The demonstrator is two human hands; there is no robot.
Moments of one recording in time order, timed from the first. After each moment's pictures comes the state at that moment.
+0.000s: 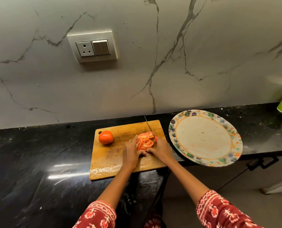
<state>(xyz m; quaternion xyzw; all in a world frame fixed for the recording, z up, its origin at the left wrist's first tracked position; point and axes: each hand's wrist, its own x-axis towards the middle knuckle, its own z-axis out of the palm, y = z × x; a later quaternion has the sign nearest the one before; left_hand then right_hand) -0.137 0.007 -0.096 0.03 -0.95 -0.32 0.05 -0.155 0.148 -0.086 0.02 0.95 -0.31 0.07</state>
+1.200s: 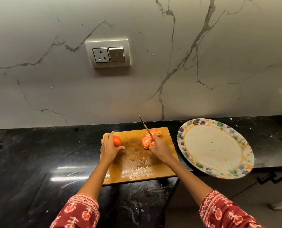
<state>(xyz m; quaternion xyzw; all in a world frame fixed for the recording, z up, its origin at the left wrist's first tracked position) -0.174 -0.106 -0.072 0.15 -0.94 -0.29 0.05 -0.188 0.113 -0.072 -0.09 0.95 -0.30 0.00</state>
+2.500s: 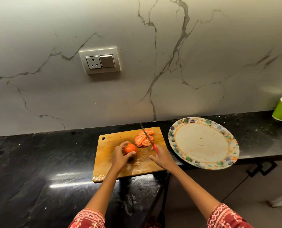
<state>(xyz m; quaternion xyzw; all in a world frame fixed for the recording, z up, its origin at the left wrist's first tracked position) -0.131 -0.044 -0.079 0.08 -0.87 -0.49 0.02 -0.136 0.154 -0.071 -0.09 0.92 -0.39 0.05</state>
